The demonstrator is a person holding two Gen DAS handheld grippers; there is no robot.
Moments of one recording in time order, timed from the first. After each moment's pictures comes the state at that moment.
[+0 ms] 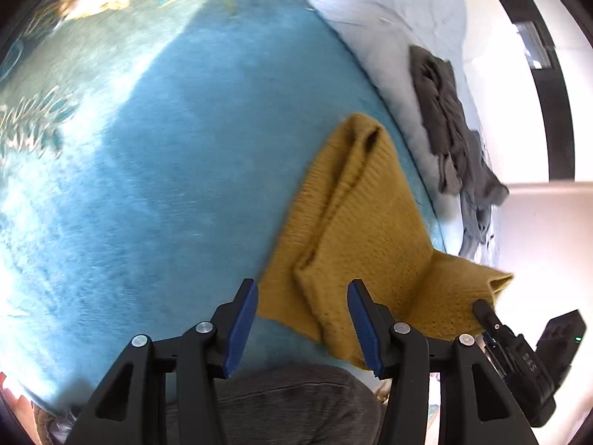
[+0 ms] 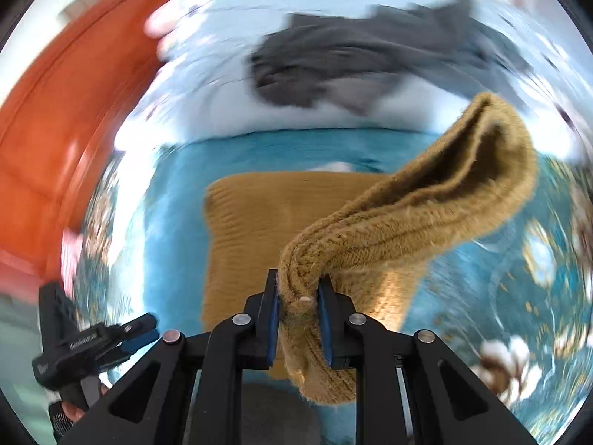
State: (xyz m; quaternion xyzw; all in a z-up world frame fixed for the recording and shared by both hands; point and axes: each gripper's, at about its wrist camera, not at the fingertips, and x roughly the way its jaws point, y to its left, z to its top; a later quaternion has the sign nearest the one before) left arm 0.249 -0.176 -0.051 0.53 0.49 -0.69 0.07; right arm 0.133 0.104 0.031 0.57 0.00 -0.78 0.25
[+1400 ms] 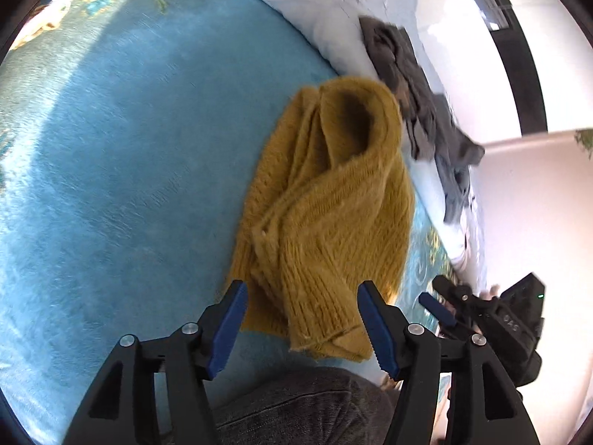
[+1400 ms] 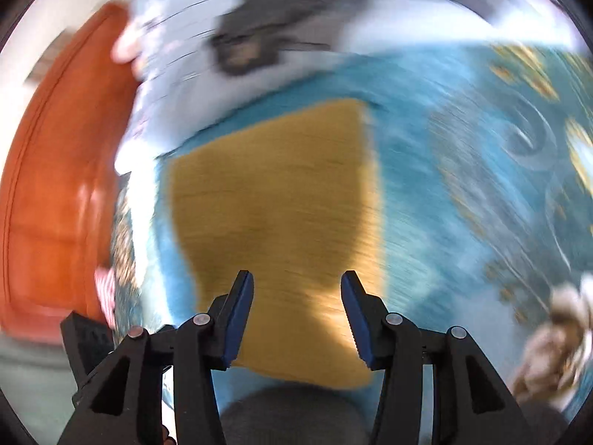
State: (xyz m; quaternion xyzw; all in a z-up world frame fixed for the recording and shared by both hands) left arm 0.234 -0.132 -0.065 0.53 0.44 -0.73 -0.03; right arm 0.124 0.206 -0.046 0.63 -0.21 -0.73 0.18
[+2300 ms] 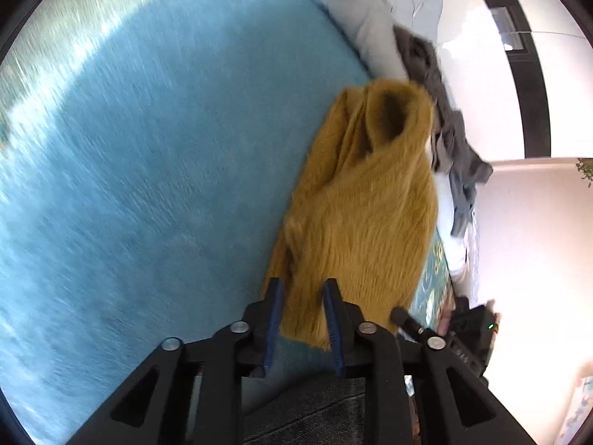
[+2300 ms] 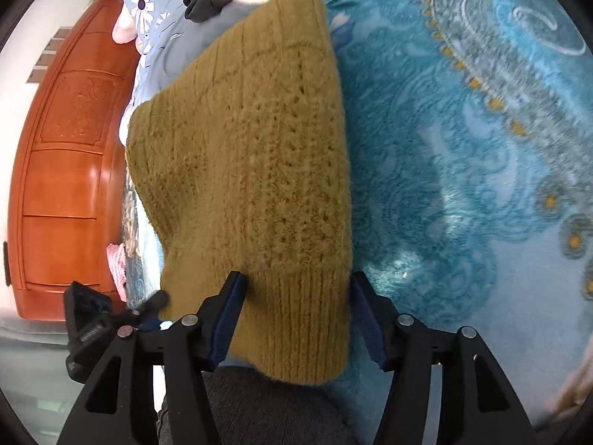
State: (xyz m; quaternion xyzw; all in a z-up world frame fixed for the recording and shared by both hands) left arm 0.258 -0.171 -0.080 0.50 0.48 -0.72 0.01; right arm 0.140 0.183 -0.125 0.65 -0.24 -0.67 0.26
